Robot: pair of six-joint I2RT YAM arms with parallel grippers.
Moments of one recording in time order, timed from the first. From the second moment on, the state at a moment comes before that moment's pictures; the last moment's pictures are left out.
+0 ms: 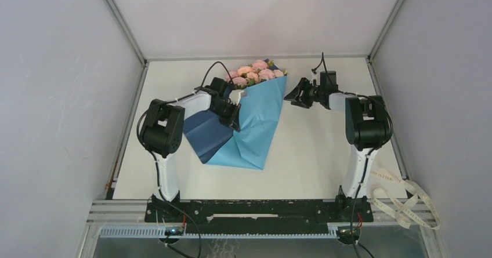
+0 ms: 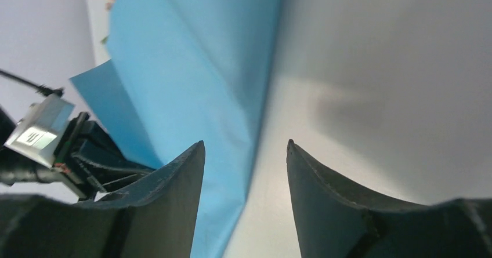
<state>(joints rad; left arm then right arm) -0.38 2.03 1.37 -0.59 0.57 0.07 0.07 2.04 1.21 0.05 -0.65 0.59</state>
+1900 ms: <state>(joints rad) -0.38 2.03 1.37 -0.61 0.58 0.08 0.07 2.41 1.53 0.52 -0.64 1.07</state>
